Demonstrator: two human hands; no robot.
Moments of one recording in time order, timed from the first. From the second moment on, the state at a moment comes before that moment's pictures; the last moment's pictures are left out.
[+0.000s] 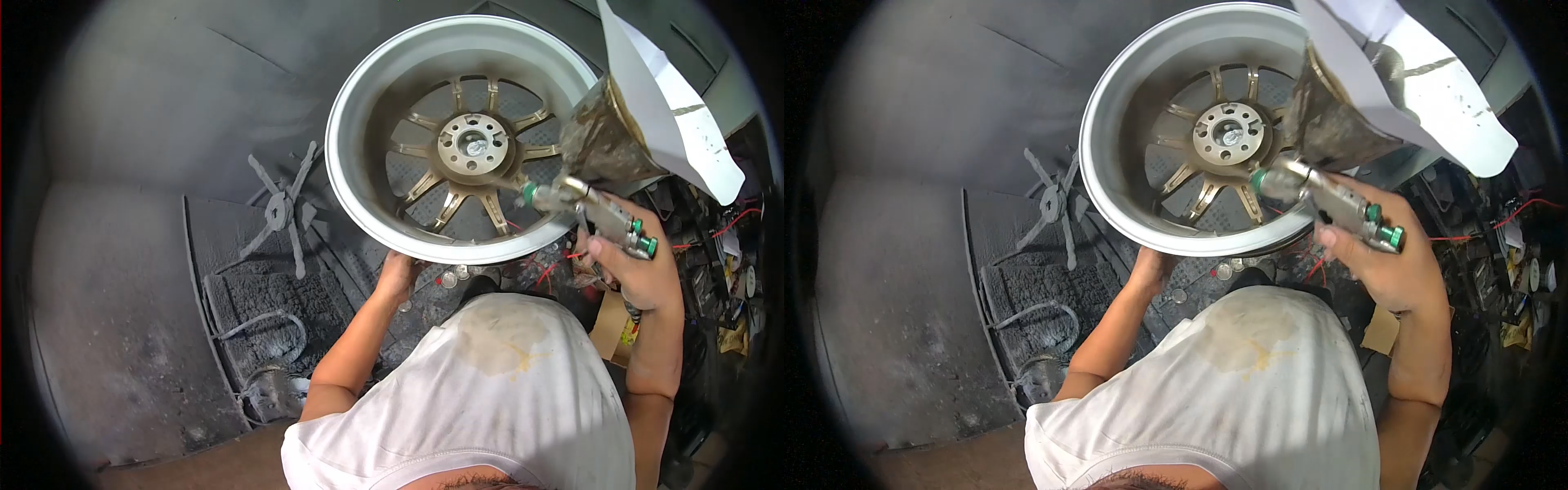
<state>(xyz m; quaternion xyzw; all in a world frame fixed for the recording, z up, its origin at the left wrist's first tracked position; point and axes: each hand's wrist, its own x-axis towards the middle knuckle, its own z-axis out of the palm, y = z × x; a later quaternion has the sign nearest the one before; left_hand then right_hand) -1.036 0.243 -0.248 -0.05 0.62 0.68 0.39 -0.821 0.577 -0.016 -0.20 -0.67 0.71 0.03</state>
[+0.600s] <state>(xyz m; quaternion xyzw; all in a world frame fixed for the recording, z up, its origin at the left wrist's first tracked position) -0.952 0.283 -0.217 -0.09 0.59 0.62 0.51 -0.831 0.582 -0.015 -0.23 -0.68 0.69 0.09</state>
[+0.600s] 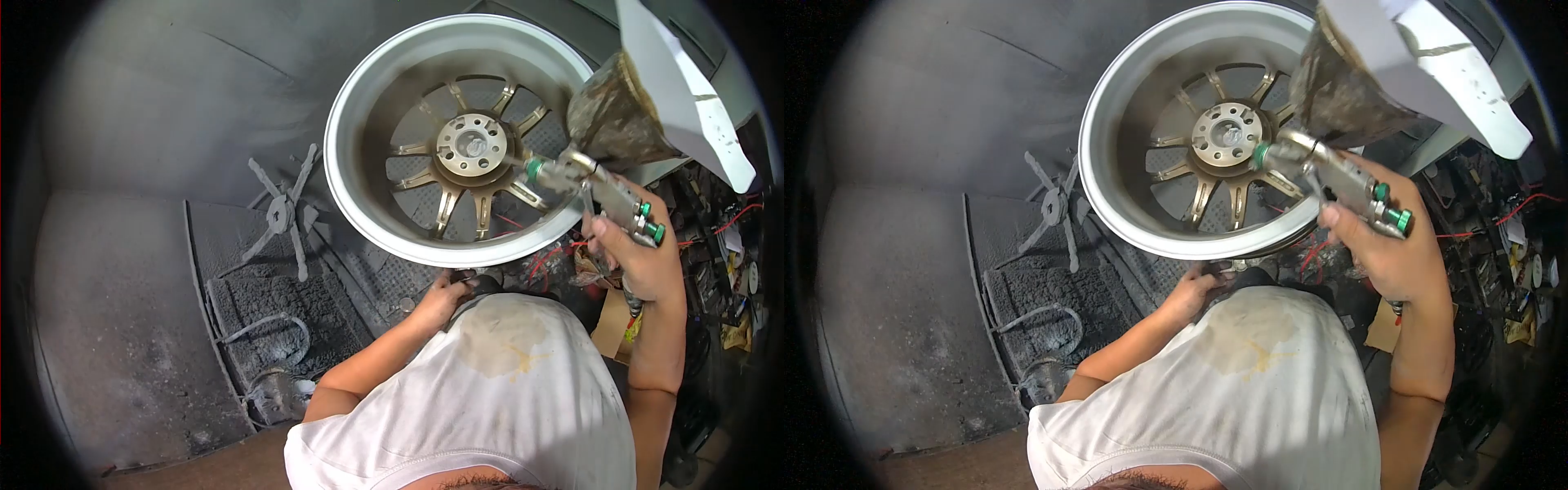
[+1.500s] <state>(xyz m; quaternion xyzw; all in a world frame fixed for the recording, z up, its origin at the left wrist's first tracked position) -0.977 0.261 -0.244 -0.05 0.60 0.65 0.47 -0.824 0.584 -0.025 -0.22 -0.73 0.64 0.08</state>
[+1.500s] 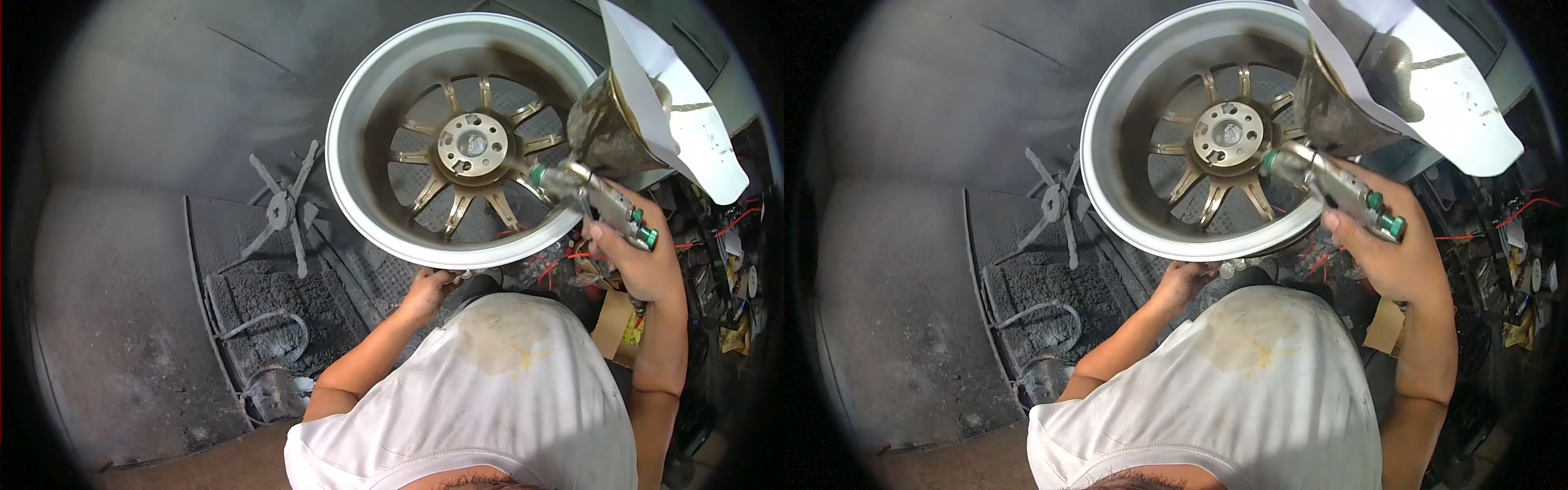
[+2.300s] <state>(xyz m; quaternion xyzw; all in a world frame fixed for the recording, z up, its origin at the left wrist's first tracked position) -1.023 0.252 -0.248 -0.09 0.61 0.70 0.37 -0.831 0.583 -0.016 -0.20 -0.68 0.70 0.05</state>
